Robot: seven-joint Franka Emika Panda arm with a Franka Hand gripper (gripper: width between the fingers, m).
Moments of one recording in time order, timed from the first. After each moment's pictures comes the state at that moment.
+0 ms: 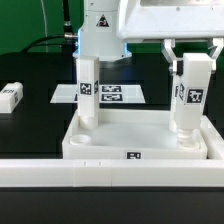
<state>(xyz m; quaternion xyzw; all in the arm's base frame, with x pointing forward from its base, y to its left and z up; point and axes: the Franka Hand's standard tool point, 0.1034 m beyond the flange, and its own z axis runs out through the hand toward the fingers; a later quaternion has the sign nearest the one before) 0.609 0.092 0.133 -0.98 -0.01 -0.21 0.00</state>
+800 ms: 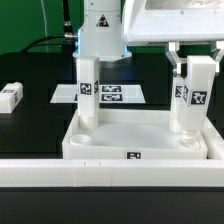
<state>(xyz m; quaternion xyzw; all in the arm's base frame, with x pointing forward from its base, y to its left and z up) 0.603 0.099 0.128 -0.98 -0.02 -0.21 0.00</state>
